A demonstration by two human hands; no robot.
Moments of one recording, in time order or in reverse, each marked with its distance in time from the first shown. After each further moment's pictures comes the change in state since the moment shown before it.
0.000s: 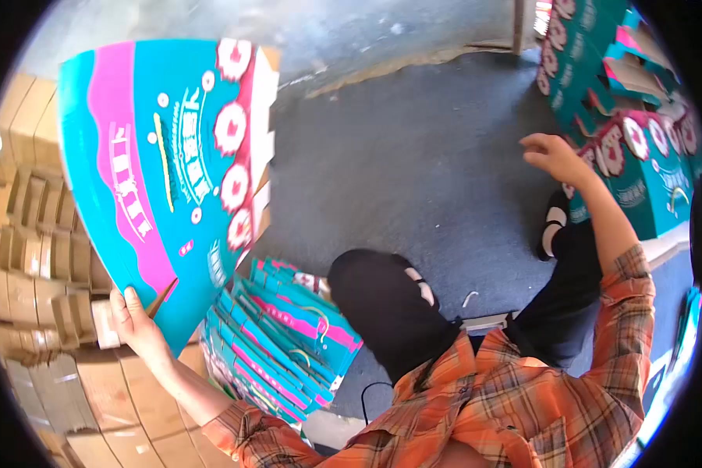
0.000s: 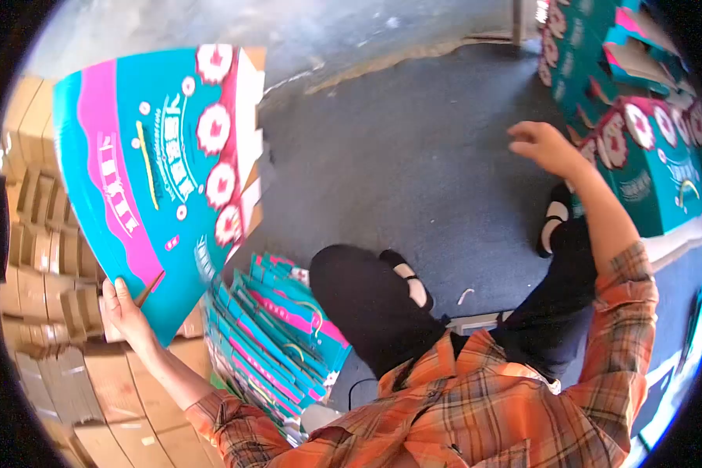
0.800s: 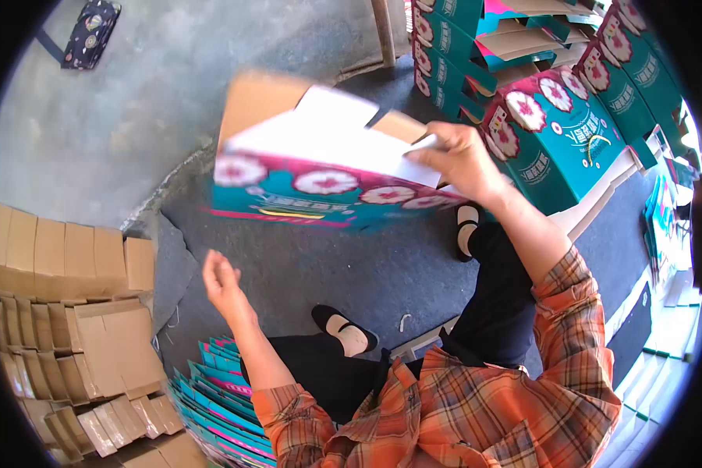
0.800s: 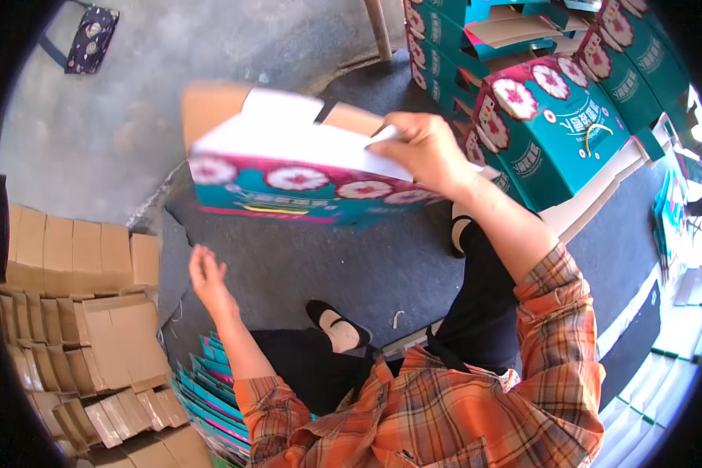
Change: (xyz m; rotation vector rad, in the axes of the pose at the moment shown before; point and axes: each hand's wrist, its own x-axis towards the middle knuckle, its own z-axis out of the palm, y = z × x) left_hand -0.092 0.109 0.343 -0.855 -0.370 -0.491; right_hand -0.039 -0.041 -0.045 0.319 0.404 -0.150
